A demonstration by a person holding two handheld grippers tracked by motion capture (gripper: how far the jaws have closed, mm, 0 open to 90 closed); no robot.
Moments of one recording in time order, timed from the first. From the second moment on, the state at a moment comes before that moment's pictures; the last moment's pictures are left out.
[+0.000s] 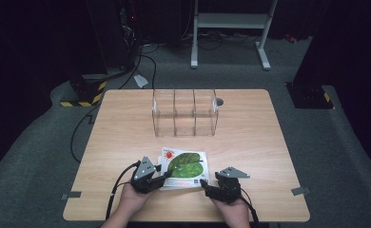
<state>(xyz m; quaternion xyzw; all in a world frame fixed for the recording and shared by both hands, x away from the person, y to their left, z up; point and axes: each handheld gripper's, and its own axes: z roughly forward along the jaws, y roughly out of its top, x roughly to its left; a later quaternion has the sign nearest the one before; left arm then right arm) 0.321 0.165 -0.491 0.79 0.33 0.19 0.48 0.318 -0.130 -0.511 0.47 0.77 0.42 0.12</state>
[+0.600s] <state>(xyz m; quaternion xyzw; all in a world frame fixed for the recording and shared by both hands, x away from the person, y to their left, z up) 0.307 0.164 -0.489 0.78 0.30 0.23 0.50 0.341 -0.128 -0.514 0.48 0.76 0.44 0.09</state>
